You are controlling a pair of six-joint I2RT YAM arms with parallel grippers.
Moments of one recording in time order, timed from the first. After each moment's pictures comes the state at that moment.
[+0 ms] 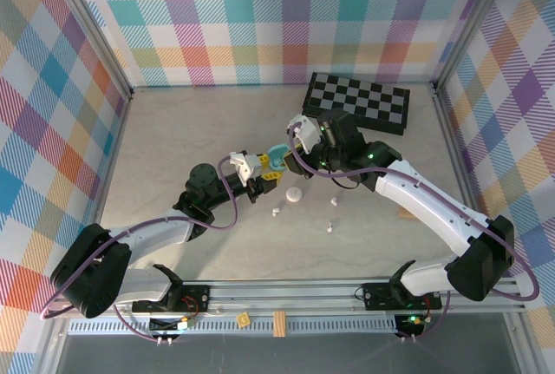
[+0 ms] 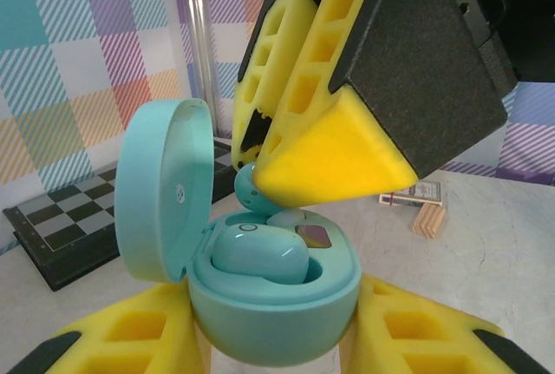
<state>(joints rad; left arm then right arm) -0.60 1.27 0.49 0.81 0.49 0.07 0.72 1.36 1.26 -0.55 -0.26 -0.04</state>
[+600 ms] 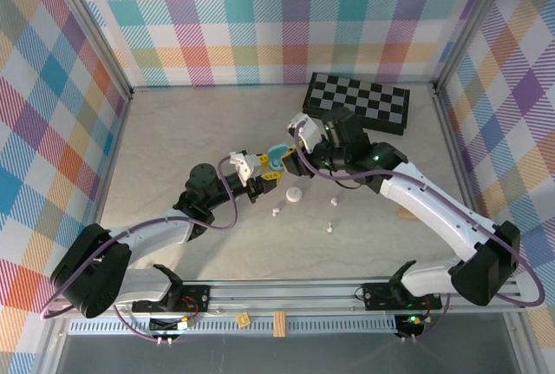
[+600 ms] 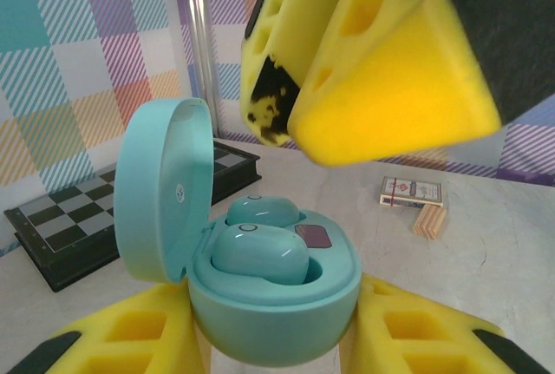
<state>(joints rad) -0.60 1.27 0.49 0.81 0.49 0.07 0.72 1.32 1.27 -0.54 -0.31 -0.02</state>
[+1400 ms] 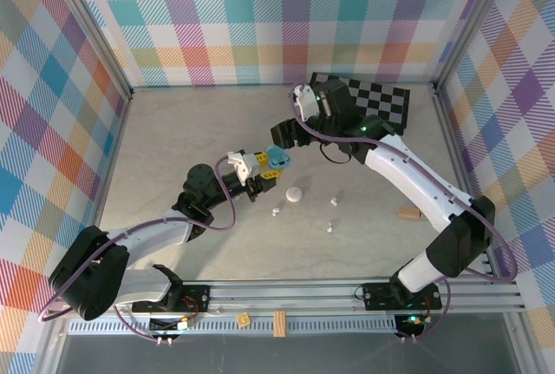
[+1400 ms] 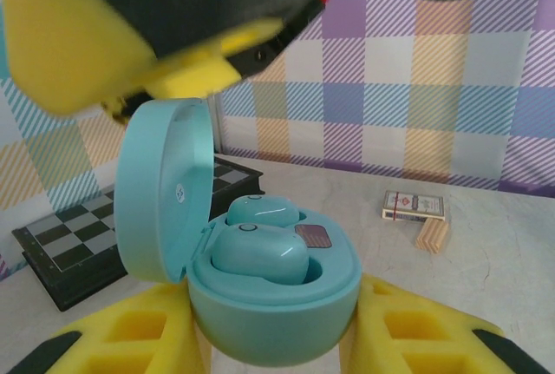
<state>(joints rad) -0.60 1.25 0.49 0.83 0.49 0.07 0.65 1.54 1.52 -0.60 -0.25 0.18</state>
